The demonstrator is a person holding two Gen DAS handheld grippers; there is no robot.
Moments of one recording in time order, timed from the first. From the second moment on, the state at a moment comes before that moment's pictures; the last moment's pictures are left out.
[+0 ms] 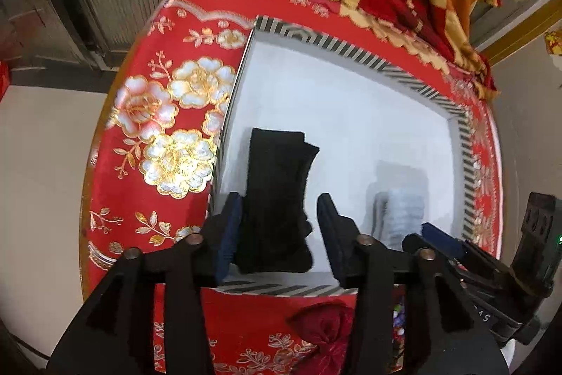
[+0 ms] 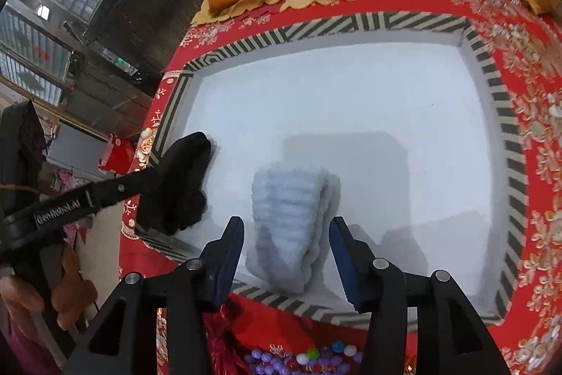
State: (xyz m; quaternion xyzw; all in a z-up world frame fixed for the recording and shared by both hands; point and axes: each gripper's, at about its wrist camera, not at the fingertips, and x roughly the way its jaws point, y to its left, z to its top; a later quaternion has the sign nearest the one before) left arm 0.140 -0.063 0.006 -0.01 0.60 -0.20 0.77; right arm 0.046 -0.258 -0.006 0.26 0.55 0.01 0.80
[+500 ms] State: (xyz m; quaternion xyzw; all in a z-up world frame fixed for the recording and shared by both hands) left arm 0.073 -0.054 0.038 0.03 0.55 -0.19 0.81; right arm -0.012 -0.246 0.036 0.21 0.51 0.01 0.83
